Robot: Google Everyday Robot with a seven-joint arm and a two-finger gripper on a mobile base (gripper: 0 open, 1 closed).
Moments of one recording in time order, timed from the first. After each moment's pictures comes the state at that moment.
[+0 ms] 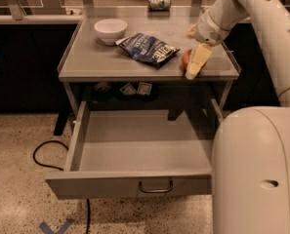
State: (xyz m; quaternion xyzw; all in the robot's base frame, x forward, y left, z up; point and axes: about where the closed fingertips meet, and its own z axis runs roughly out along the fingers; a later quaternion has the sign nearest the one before) arm 0.730 -0.154 0.862 -0.66 0.70 0.08 0.24
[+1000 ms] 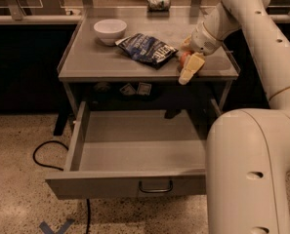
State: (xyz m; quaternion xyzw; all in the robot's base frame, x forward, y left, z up) arm 0.733 -0.137 0.825 -0.66 0.70 0.13 0.23
